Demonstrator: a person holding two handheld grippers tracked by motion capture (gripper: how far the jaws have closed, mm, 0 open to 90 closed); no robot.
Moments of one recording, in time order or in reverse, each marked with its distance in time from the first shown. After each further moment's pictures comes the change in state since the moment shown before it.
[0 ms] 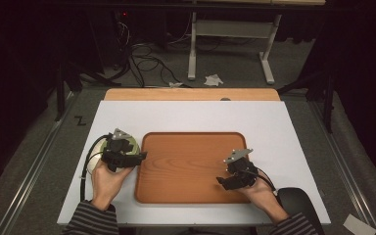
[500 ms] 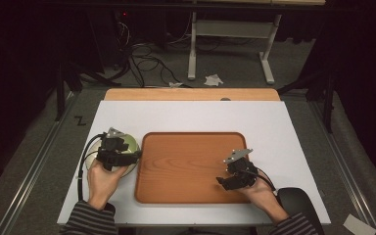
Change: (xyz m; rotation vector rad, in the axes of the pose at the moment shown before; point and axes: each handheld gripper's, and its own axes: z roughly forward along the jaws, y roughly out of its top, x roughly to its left) left arm 0.012 -0.002 -0.005 -0.003 0.015 -0.035; right arm 0.000 0.000 0.000 0.002 0.002 0.001
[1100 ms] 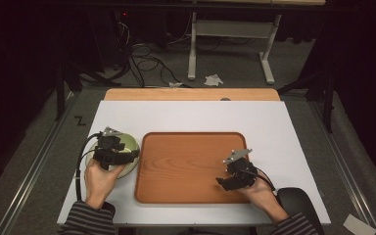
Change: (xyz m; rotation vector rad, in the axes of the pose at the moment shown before) left arm 0.010 -0.001 -0.001 0.008 0.008 -0.030; right arm 0.000 0.000 0.001 0.010 0.005 -0.005
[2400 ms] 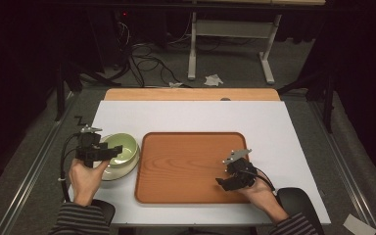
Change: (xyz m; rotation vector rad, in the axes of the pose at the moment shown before) left arm 0.047 -0.010 -0.013 -0.014 0.059 -0.157; right arm 0.001 0.000 0.001 0.000 0.003 -0.001
